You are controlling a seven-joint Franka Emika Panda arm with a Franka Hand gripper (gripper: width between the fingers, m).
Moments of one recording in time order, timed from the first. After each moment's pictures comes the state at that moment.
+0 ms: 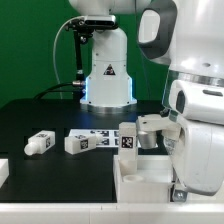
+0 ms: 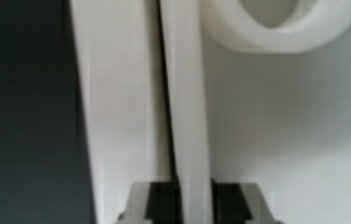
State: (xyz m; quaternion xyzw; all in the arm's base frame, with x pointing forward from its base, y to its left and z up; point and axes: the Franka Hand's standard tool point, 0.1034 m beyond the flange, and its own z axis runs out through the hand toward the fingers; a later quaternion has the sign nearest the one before) arm 0.652 0.057 0.032 0.74 0.67 -0.02 0.08
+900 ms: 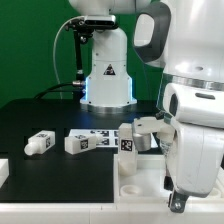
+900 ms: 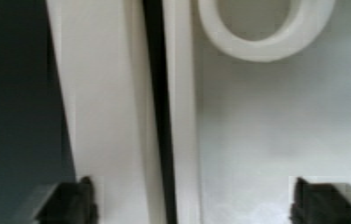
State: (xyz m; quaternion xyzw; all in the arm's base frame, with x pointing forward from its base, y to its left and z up) arm 0.651 0.051 0.029 0.74 0.67 -0.01 0.08
